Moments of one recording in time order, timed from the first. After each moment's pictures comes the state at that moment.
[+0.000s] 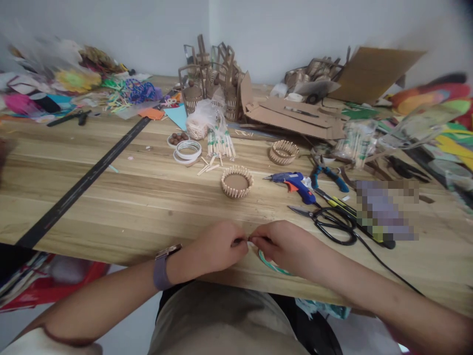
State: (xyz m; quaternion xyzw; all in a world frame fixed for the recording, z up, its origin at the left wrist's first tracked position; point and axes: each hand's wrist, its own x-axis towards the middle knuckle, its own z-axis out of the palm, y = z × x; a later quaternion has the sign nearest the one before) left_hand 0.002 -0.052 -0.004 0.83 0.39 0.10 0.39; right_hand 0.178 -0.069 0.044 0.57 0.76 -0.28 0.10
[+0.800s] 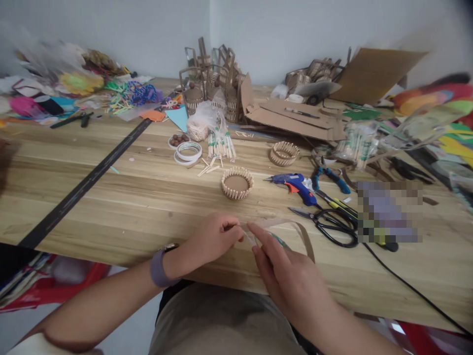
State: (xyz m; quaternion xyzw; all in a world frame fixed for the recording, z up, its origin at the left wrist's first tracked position) left_hand -0.004 -0.044 0.009 0.73 0.45 0.16 0.50; right_hand 0.171 -0.124 0.011 0.53 0.81 -0.04 -0.24
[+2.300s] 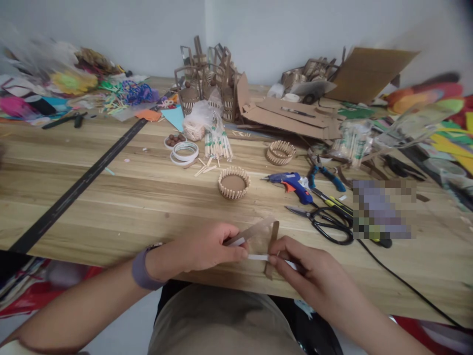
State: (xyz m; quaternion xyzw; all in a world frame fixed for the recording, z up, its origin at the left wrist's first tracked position) left_hand -0.014 -0.046 0.029 0.69 0.37 0.03 0.62; right_hand 0.207 -0.126 0.033 0.59 0.70 -0.36 -0.17
